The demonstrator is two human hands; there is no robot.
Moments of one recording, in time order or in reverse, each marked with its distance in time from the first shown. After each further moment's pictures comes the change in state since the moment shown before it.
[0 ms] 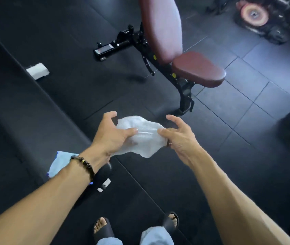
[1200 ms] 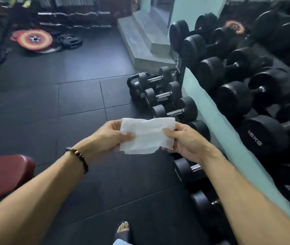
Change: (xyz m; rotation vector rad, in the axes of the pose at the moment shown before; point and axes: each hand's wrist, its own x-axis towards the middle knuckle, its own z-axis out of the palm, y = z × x) left_hand -0.101 0.332 0.709 0.463 -1.410 0.224; right_hand -0.133 -0.039 -0.694 0.597 0.630 -0.131
